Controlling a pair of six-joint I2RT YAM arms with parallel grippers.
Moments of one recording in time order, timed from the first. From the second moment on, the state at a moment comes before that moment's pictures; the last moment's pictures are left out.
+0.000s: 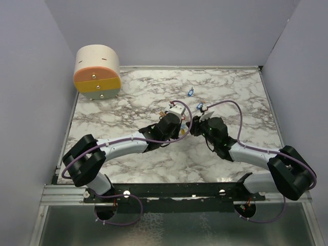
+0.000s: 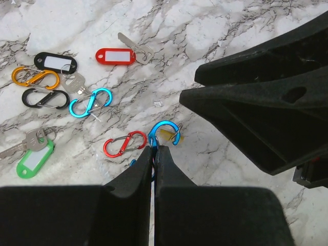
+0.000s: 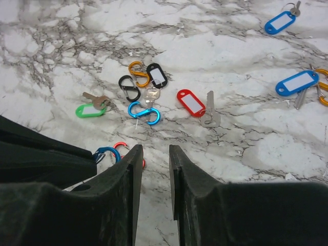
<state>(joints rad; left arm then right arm) -0.95 1.54 0.91 0.05 -0.28 -0.39 0.65 1.31 0.46 0.59 0.08 0.22</state>
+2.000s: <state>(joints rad) -0.91 1.80 1.40 -0.47 -0.10 -0.19 0.65 1.10 0.35 0.45 0.33 0.33</state>
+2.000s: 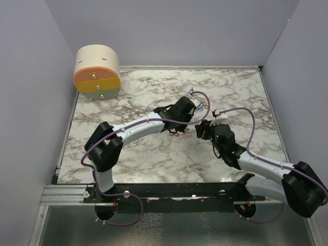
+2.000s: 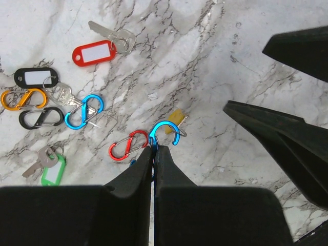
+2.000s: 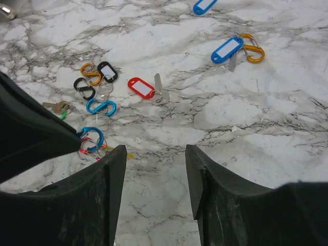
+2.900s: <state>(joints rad) -0.89 1.80 1.40 -0.48 -0.06 -0.17 0.65 1.23 0.31 0.68 0.01 0.19</state>
